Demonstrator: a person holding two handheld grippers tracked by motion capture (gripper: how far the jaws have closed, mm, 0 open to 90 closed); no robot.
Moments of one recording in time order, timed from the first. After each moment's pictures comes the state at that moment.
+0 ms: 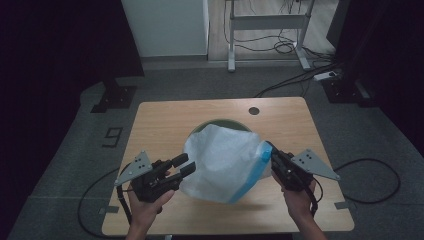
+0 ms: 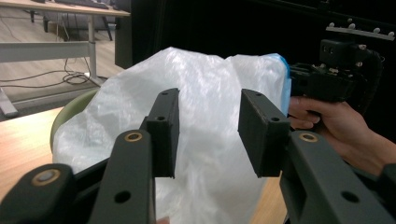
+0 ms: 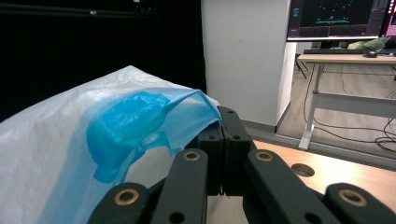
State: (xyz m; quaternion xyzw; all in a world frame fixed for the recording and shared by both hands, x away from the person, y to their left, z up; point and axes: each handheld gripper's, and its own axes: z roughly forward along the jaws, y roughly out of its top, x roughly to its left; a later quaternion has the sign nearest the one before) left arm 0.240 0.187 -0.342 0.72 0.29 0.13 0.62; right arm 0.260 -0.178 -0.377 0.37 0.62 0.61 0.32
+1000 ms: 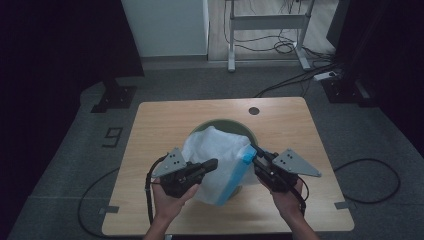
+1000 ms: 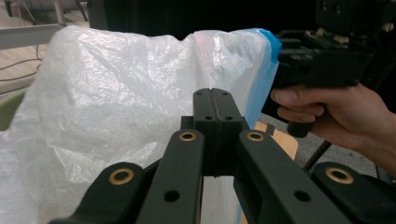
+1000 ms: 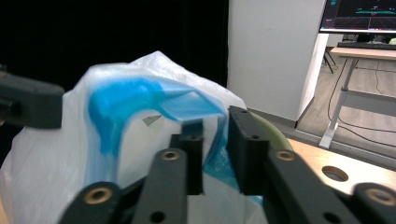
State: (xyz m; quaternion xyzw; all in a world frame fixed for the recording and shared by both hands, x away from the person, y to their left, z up) left arm 0.257 0.135 -0.353 0.76 0.26 0.12 0.59; right arm 0.260 -0.148 -0.374 0.34 0.66 0.60 0.30
